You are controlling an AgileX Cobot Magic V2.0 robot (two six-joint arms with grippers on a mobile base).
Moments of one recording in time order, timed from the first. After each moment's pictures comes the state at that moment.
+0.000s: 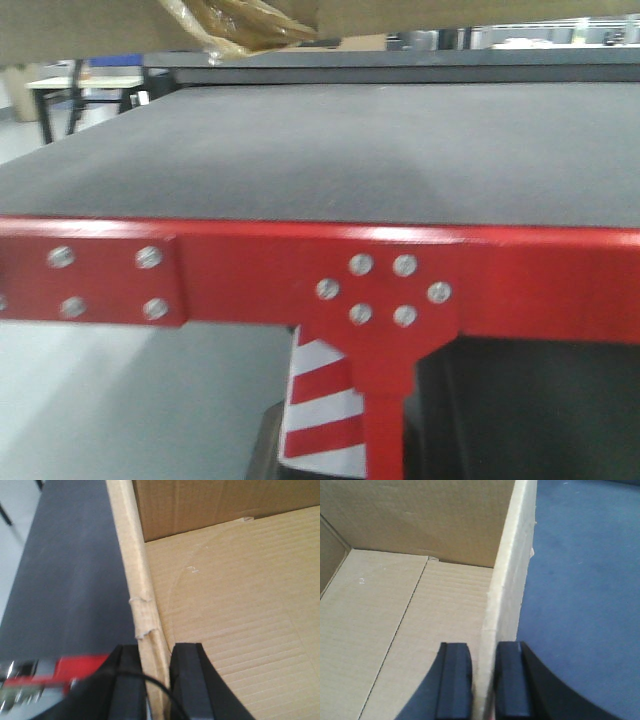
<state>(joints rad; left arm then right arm) -0.48 1.33 -1.80 0.38 1.22 -0.36 0.43 1.32 -1.79 0.01 1.04 0.07</state>
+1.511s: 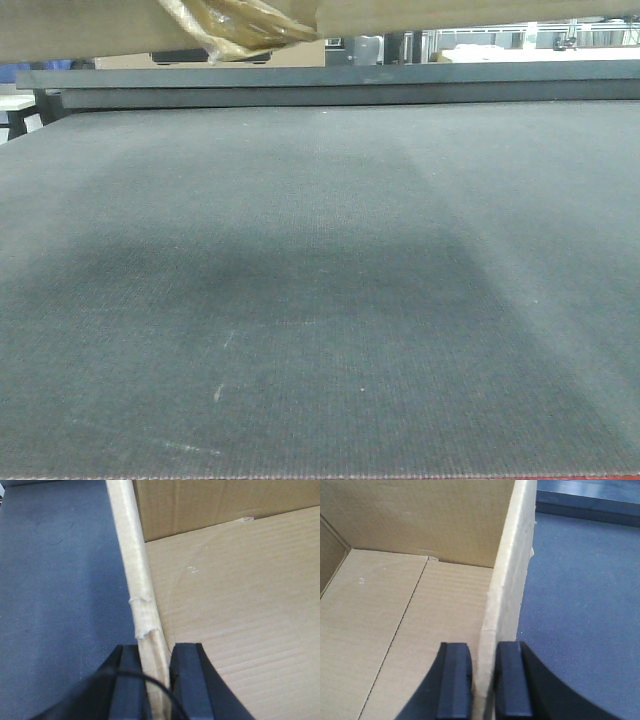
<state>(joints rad) -0.48 1.33 -1.80 0.38 1.22 -0.36 0.43 1.32 -1.79 0.01 1.04 0.07</state>
